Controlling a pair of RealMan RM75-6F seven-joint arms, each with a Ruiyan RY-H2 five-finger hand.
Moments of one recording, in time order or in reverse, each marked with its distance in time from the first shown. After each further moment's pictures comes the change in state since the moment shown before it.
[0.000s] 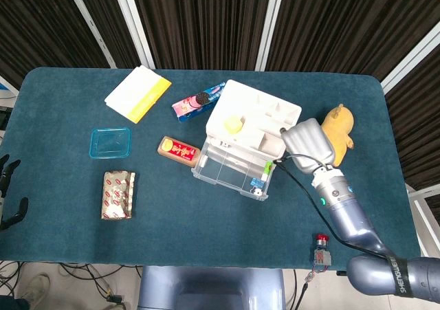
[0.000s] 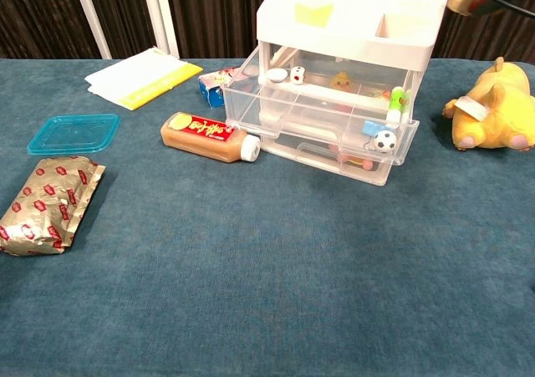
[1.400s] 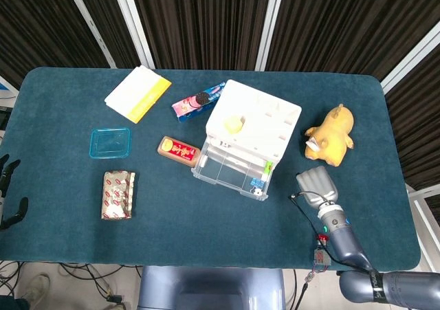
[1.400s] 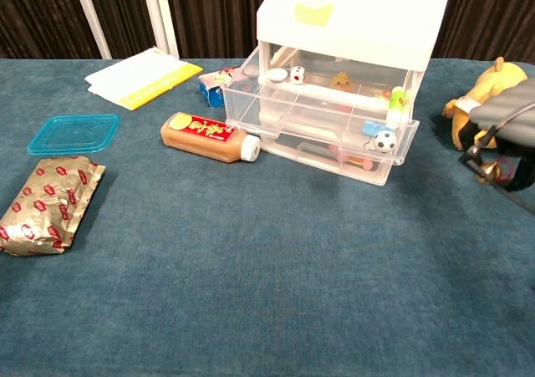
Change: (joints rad) left arm -0.001 -0.001 -0.002 0.000 -0.007 -0.002 0.005; right arm -0.246 -0.402 -0.171 0.329 -0.104 0.023 0.059
